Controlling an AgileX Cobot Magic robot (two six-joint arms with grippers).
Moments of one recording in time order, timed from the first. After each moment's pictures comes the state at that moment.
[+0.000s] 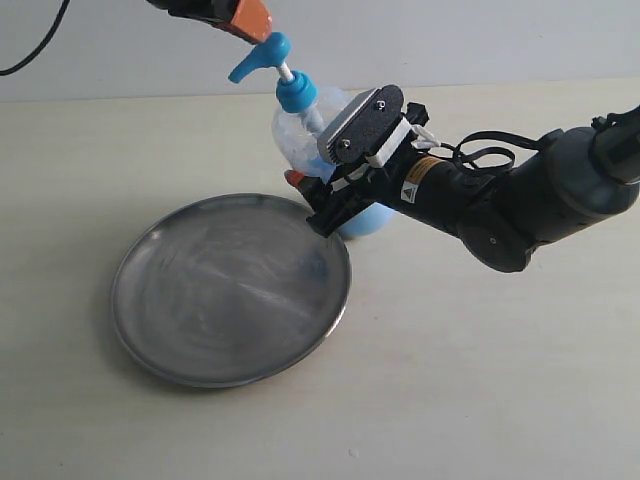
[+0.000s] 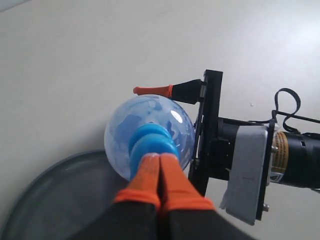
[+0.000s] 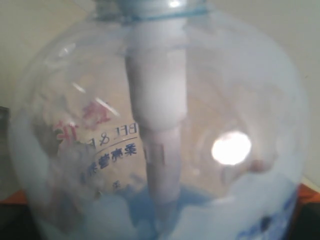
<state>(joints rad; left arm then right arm) -0.46 1.76 -1.64 -0.46 0.93 0.34 0.49 2.06 -0.88 -0.27 -0.84 -0.22</state>
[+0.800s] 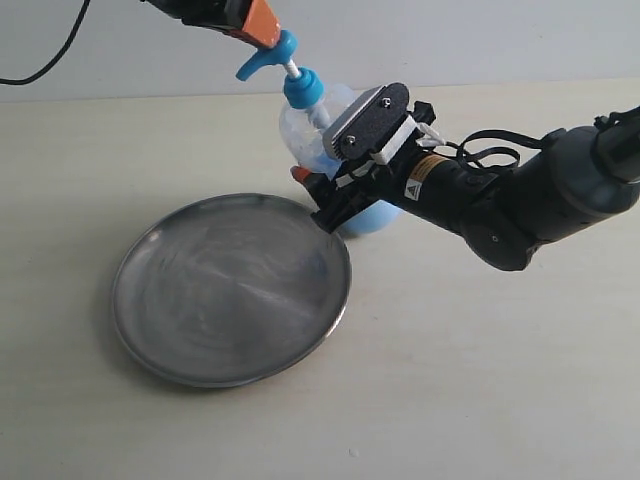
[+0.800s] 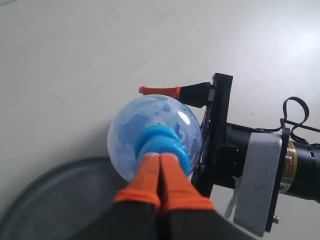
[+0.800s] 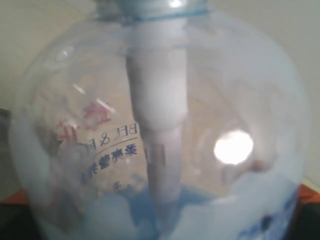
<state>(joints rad) -0.46 1.81 -1.65 -0.49 0.91 0.34 0.49 2.06 -0.88 -0.25 -0.84 -0.22</state>
